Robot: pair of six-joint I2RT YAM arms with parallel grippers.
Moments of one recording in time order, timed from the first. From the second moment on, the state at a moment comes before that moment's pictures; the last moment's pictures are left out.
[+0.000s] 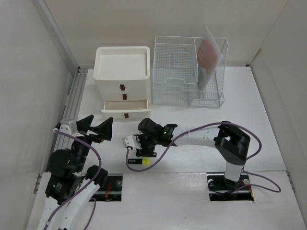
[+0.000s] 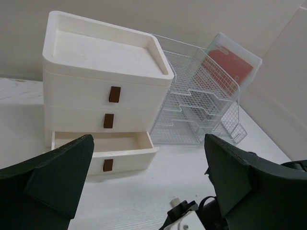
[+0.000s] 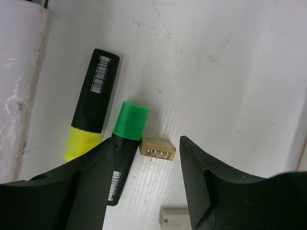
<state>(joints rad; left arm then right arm) -0.46 0.13 0.69 -0.37 -0.19 -0.31 1.13 1.83 1.20 -0.25 -0.33 -0.66</state>
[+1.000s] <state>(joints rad) -0.46 0.13 0.69 -0.37 -0.19 -0.32 1.13 1.89 1.24 -0.25 -0.24 -0.63</state>
